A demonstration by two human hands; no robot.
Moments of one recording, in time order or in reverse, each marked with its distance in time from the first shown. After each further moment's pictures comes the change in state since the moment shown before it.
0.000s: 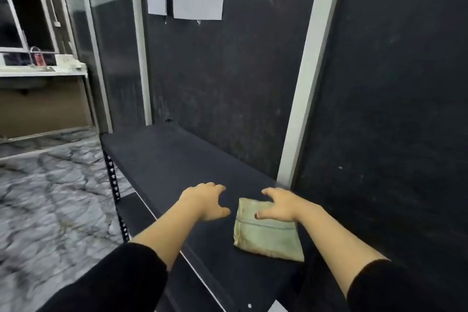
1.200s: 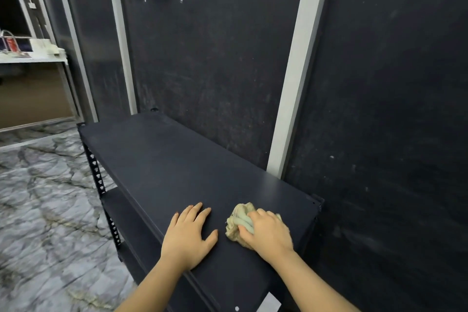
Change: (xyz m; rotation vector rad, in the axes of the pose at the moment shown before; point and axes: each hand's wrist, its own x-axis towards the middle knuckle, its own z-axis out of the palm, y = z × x) left_hand 0.004 -0.005 0.115 -0.154 0.228 -0.046; right_hand 0.003 0.018 0.090 -0.250 0.393 0.001
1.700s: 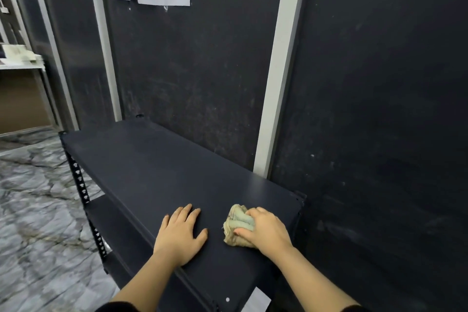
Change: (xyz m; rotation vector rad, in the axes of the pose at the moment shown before) left_hand -0.001 0.003 -0.008 0.010 -0.059 0.015; right_hand -0.021 0.012 -0.023 0.242 -0.014 0.101
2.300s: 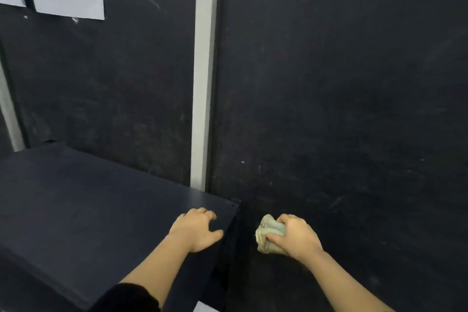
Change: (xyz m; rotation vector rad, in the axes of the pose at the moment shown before) left_hand 0.028 0.156 -0.031 0.055 -0.222 0.428; right_hand -0.079 0.130 -0.093 0.025 0.131 0.441
